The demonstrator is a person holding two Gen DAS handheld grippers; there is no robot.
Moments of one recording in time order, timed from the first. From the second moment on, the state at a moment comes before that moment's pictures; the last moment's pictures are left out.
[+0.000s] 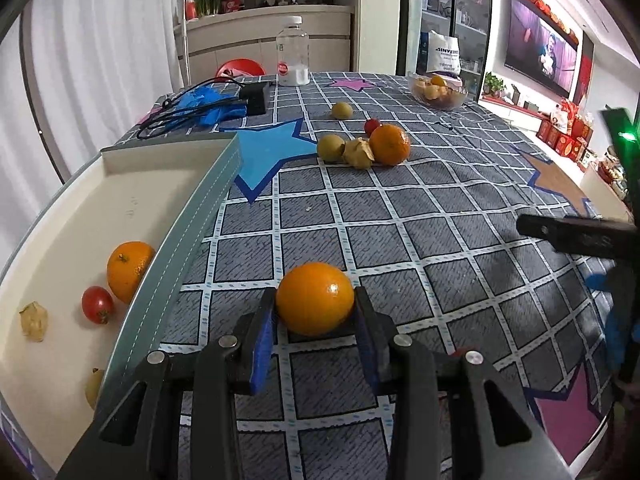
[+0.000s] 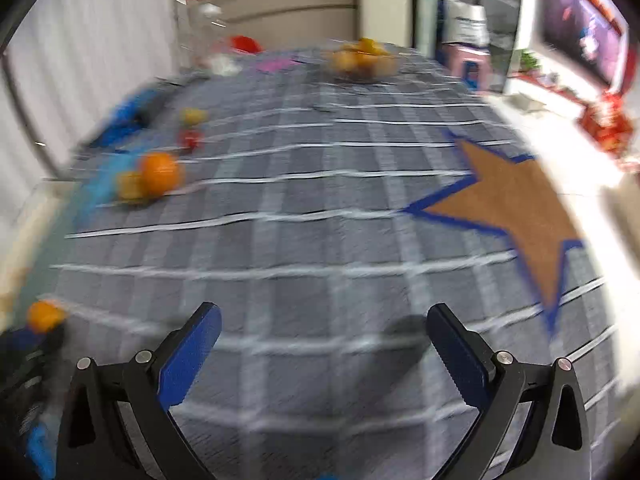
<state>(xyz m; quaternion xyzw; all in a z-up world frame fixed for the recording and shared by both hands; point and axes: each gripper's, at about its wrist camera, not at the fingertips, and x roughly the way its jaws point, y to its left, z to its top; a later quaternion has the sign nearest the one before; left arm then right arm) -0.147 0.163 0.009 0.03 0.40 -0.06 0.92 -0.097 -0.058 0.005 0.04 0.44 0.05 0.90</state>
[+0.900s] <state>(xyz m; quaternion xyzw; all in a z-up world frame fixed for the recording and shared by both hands) -0.143 0.180 0.010 -0.03 0.40 -0.06 0.91 -0.170 0.071 -0.001 -0.12 0.38 0.24 0.88</state>
